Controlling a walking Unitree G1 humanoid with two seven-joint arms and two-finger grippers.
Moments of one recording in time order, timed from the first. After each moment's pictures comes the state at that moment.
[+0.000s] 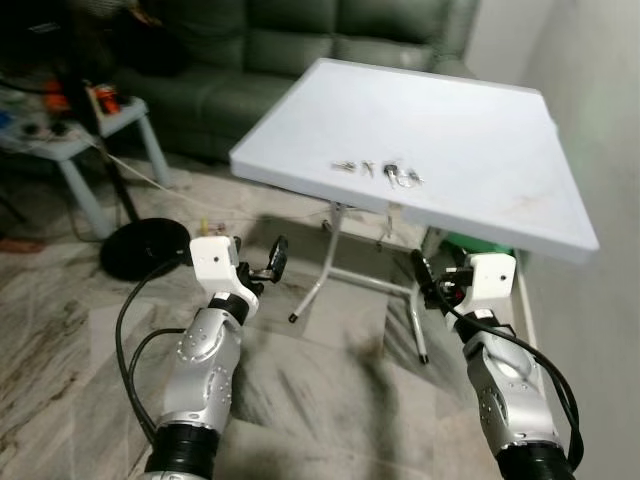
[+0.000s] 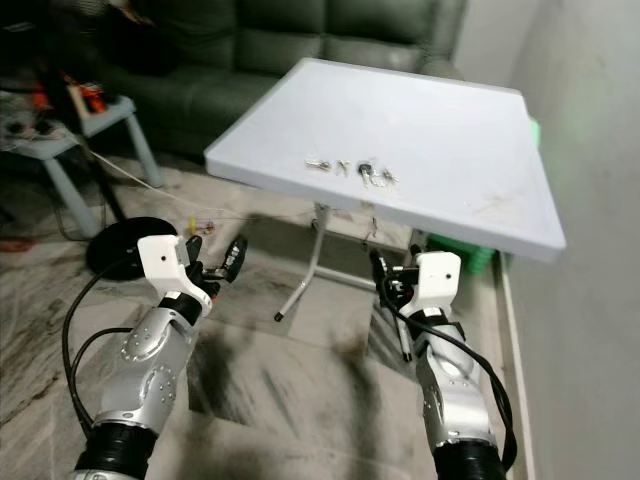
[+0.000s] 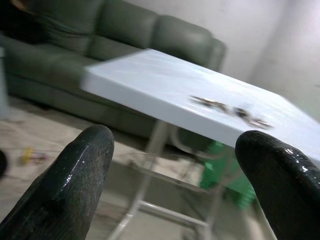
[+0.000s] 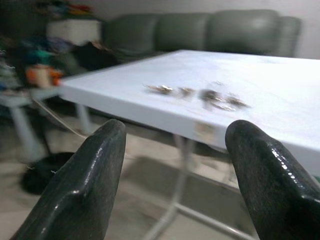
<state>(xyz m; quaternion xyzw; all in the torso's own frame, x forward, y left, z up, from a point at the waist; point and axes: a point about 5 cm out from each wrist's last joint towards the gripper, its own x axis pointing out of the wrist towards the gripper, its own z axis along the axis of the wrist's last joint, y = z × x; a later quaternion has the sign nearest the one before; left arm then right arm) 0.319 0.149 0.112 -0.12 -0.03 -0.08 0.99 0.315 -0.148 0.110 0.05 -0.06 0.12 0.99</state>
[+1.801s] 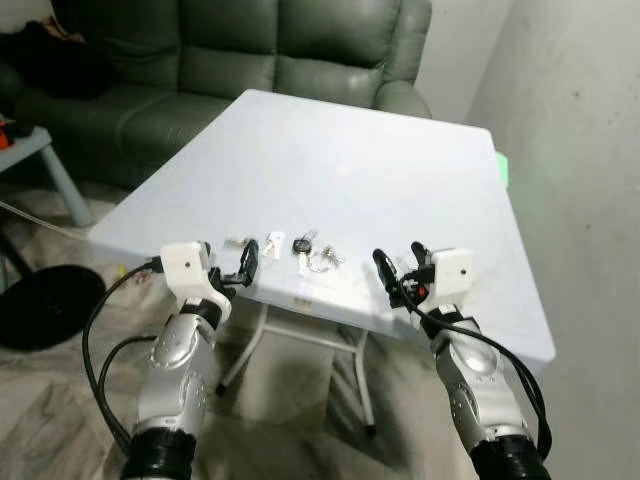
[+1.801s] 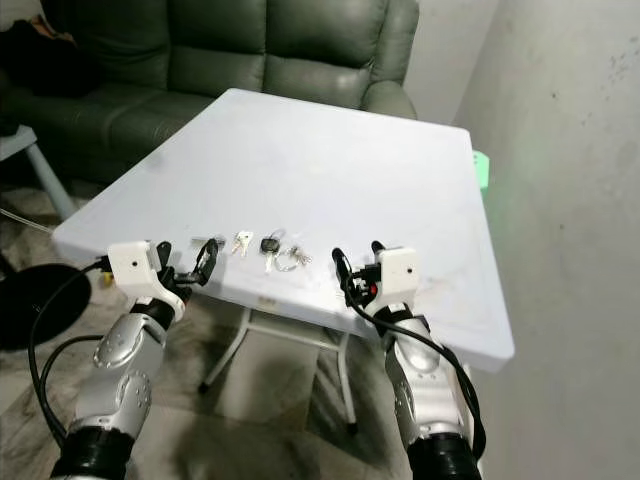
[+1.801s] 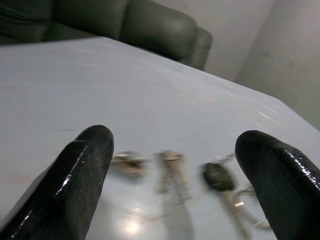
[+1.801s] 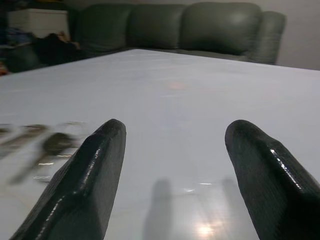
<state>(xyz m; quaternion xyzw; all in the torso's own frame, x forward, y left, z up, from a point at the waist) 0.315 0.150 0.107 -0.12 -0.02 -0.08 0.99 0.312 -0.135 0.104 0.04 -0.04 0.14 0.99</state>
